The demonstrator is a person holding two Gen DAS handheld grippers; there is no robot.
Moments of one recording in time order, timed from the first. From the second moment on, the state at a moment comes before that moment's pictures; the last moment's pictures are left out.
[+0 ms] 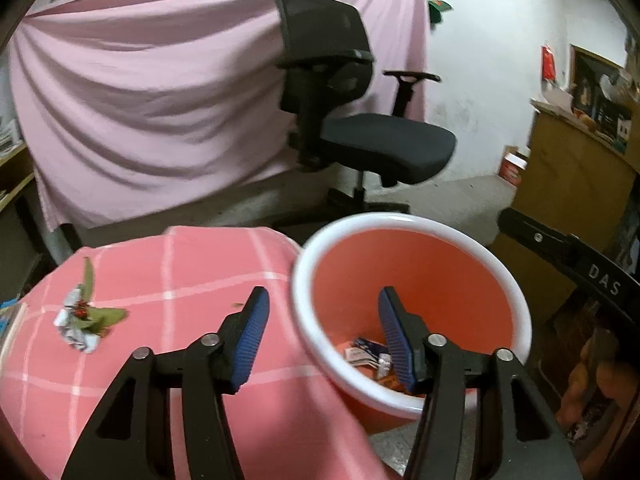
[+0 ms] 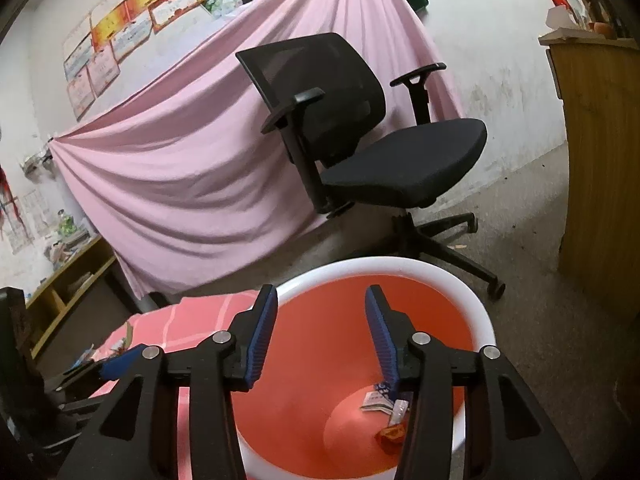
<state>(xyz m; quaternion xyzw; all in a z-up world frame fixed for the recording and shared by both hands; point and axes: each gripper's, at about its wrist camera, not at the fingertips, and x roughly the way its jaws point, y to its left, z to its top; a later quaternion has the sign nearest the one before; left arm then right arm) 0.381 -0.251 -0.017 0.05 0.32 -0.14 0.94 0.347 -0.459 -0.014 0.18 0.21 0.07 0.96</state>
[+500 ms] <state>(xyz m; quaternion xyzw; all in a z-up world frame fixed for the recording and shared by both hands) 0.354 -0.110 0.034 -0.07 0.21 -0.05 0.98 0.347 -0.373 0.019 0.16 0.12 0.11 0.97</state>
